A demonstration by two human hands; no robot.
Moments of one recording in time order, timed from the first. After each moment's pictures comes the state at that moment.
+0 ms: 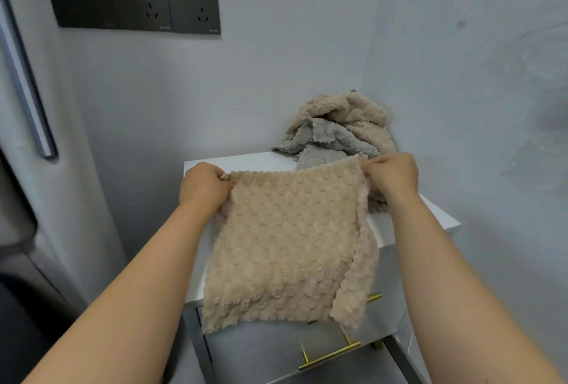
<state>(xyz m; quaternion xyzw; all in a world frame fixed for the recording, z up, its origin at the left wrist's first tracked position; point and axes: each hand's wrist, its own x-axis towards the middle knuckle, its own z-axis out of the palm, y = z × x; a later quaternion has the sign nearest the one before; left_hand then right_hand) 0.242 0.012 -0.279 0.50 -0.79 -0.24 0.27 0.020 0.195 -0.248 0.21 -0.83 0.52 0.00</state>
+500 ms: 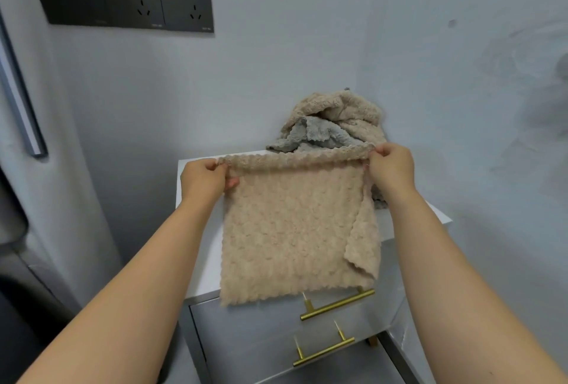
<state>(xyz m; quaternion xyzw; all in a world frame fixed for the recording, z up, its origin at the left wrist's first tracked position) 0.228 0.012 -0.283 0.45 -0.63 -0.49 0.40 0.013 0.198 -0.245 0.24 -0.81 0.54 0.01</state>
